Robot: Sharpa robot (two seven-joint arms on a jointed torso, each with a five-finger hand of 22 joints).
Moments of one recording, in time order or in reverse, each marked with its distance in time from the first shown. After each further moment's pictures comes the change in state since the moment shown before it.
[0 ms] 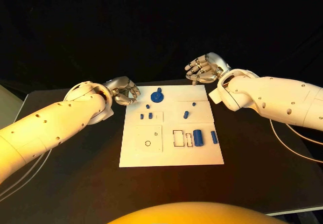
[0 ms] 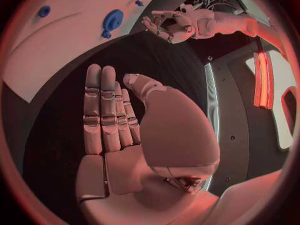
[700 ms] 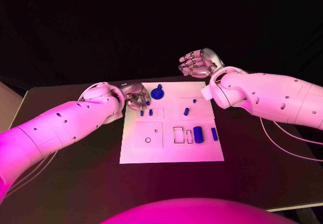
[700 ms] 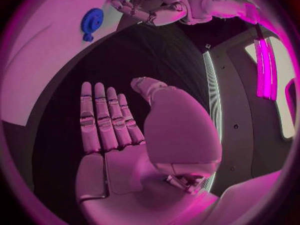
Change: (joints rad) left arm 0.017 0.093 -0.085 -0.041 -0.139 0.073 -0.001; left_hand 0.000 0.000 0.008 -0.023 0.000 -0.033 -0.047 -0.022 0.003 0.056 -0.025 0.008 -0.014 0.227 -0.020 0.175 0.352 -0.024 0.179 -0.014 0.165 0.160; right arm 0.000 0.053 0.000 0.028 0.168 -0.083 0.011; right_hand -0.077 -0.018 0.032 0.134 0.068 -0.159 0.036 0.003 0.022 -0.223 0.095 0.047 -0.001 -0.454 0.149 -0.207 -0.125 0.000 -0.335 0.170 -0.330 -0.158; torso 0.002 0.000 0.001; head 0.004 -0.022
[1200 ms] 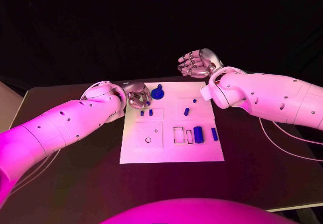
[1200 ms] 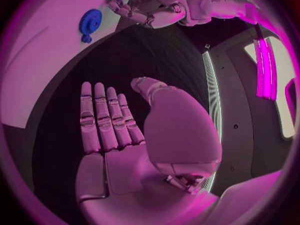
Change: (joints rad) left arm 0.004 0.025 0.001 -0.025 0.001 0.000 0.010; left_hand 0.012 0.012 0.010 0.010 0.000 0.021 0.014 0.013 0.006 0.000 0.000 0.004 -0.007 0.007 0.000 0.004 0.012 0.000 0.006 0.001 0.008 0.006; right arm 0.000 0.008 0.000 0.002 0.000 0.000 0.000; right_hand 0.000 0.000 -0.001 0.005 0.000 0.000 0.000 0.004 0.001 0.000 0.000 0.000 0.000 -0.003 0.003 0.004 0.003 0.000 0.000 0.000 0.000 0.006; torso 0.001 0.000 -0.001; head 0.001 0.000
